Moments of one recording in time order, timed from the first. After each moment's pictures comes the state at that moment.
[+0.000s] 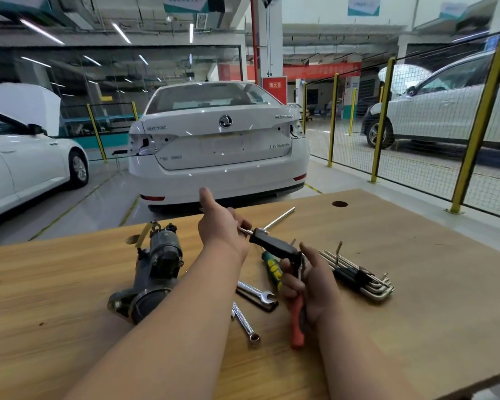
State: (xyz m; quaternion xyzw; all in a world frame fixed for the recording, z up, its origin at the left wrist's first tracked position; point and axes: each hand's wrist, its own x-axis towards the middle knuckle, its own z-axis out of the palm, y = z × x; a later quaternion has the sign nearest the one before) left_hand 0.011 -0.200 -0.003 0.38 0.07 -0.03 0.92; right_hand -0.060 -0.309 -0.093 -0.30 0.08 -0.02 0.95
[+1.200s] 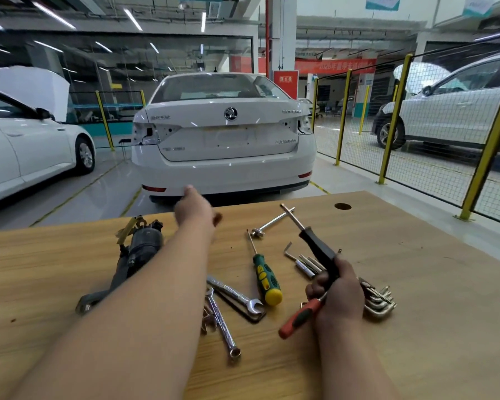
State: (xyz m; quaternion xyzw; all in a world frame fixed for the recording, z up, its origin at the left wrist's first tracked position) left_hand 0.081 -0.199 -0.009 0.59 0.16 0.05 0.79; right_hand -0.059 -0.346 -0.103 -0.30 0.22 -0.29 0.88
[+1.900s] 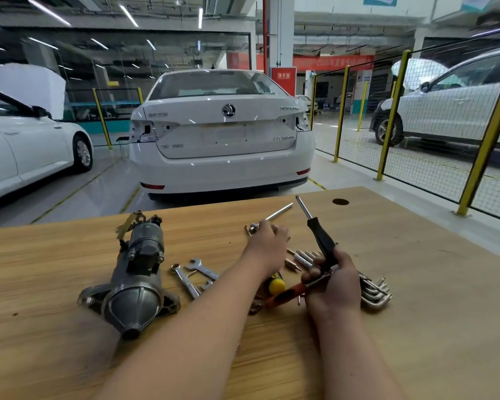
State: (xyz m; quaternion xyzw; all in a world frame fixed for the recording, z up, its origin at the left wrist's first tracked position) left_hand 0.021 -0.265 -0.069 0.87 -0.17 -0.07 0.45; right_hand -0.058 -0.344 -0.095 -0.24 0.19 -0.26 0.92
